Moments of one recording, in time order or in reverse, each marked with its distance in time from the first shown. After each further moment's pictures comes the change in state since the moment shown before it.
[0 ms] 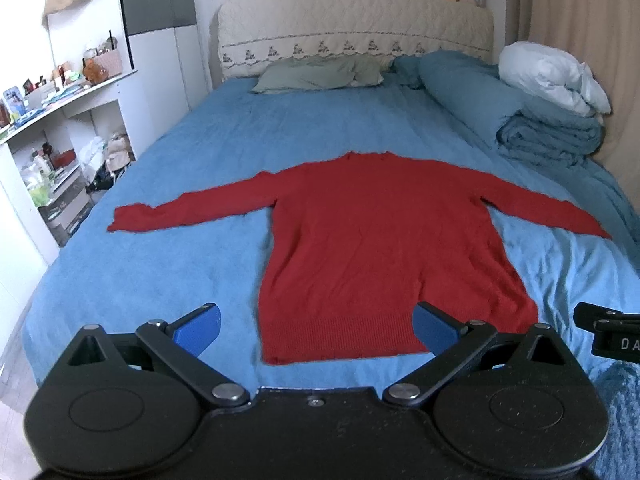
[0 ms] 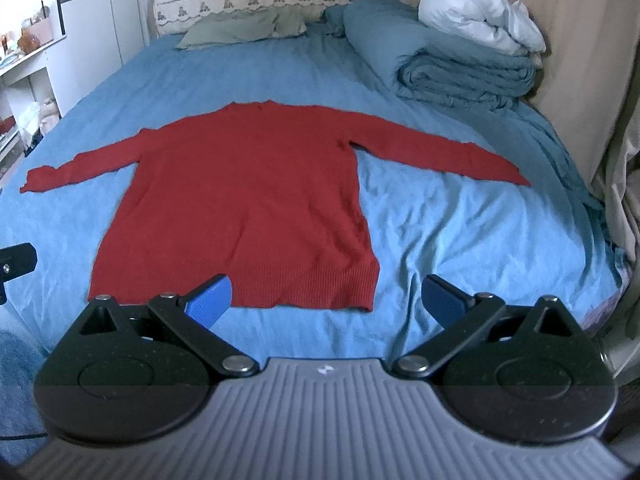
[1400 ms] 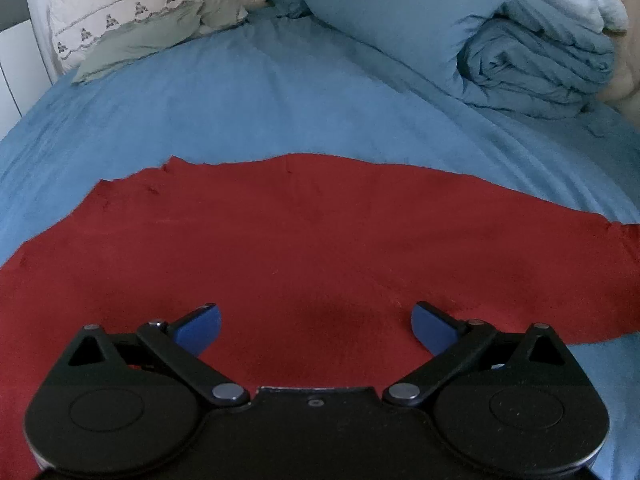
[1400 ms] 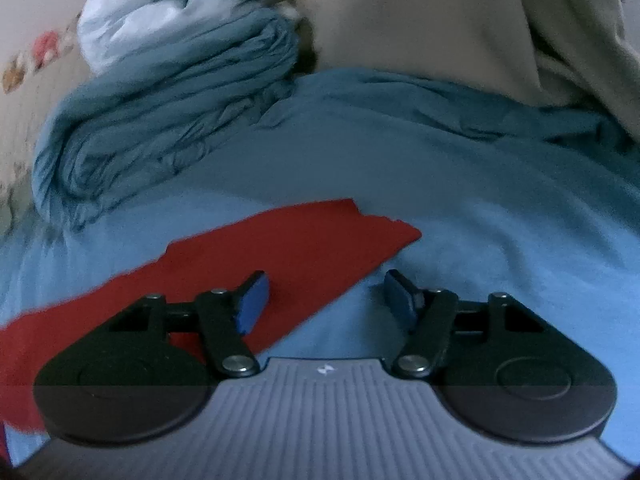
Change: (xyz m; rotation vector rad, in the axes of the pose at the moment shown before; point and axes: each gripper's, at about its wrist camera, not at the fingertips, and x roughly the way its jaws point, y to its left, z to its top) left arm 0.461 -0.266 0.164 0.192 0.162 -0.206; right arm 0.429 -0.364 0.068 0.695 -0.233 -0.360
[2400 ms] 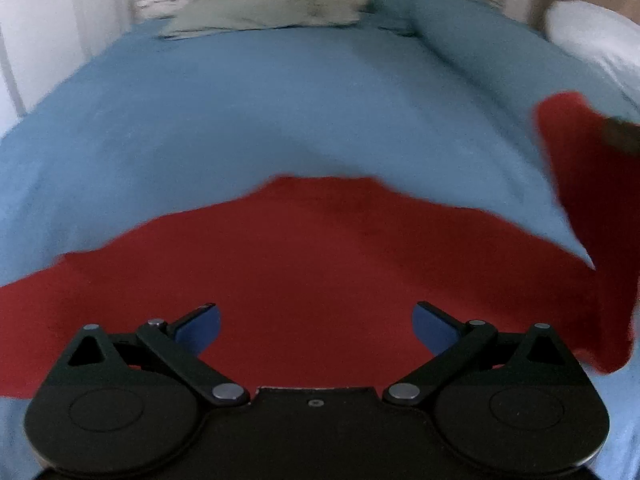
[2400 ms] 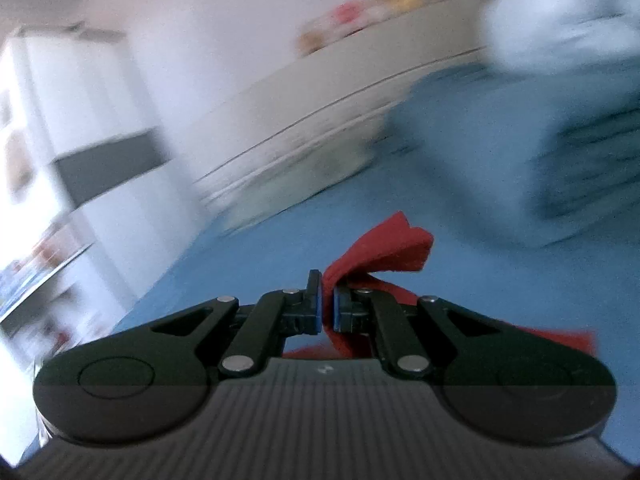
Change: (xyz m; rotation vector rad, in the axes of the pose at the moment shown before) left arm -0.050 0.205 0.006 -0.216 0.013 0.063; right arm -0.126 0.360 -0.017 -0.281 0.102 0.902
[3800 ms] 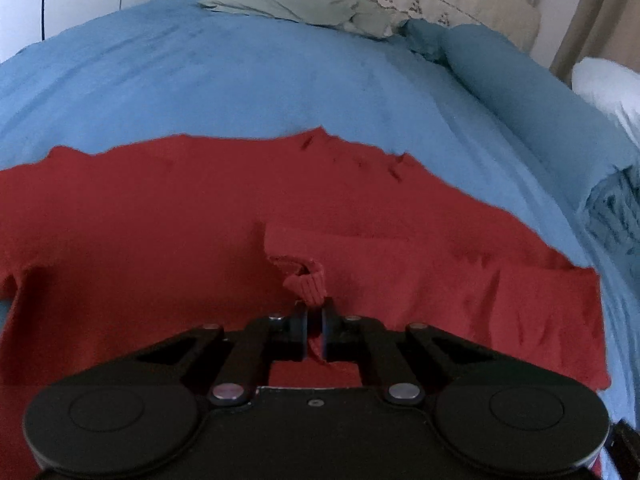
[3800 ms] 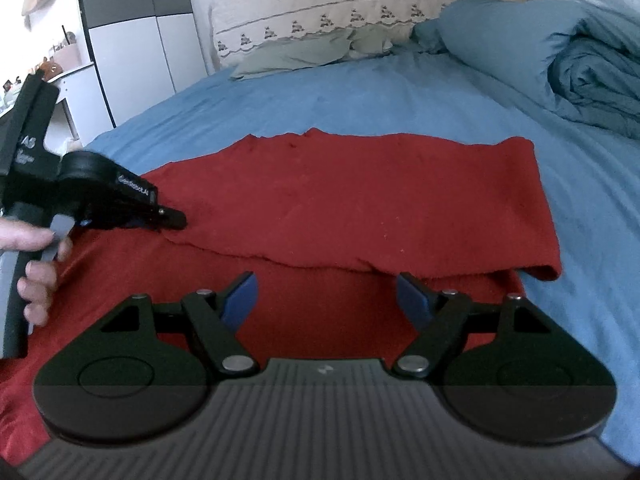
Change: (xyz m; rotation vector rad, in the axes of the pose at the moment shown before) left arm 0.027 0.028 -0.052 -0.193 -0.068 -0.112; right arm -0.035 -0.005 -0.169 -0.280 0.246 -0.143
